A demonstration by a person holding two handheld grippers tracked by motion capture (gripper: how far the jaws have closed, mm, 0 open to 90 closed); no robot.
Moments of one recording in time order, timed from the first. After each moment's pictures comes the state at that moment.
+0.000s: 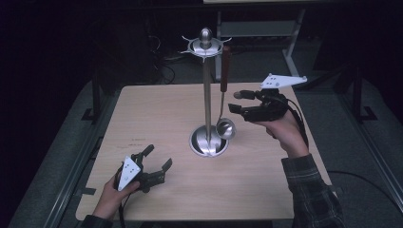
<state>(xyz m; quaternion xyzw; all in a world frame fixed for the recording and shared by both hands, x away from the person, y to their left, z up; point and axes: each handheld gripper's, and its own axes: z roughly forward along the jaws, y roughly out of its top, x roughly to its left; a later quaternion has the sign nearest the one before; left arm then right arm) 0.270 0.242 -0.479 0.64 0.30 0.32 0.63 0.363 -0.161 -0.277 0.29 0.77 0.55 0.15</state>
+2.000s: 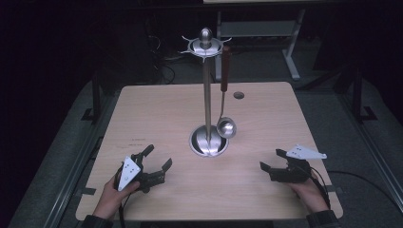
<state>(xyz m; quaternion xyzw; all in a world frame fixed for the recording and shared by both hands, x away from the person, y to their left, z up) 0.269 0.242 -0.479 0.64 0.31 0.32 0.63 0.280 -0.245 -0.456 0.42 0.75 0.47 0.19</state>
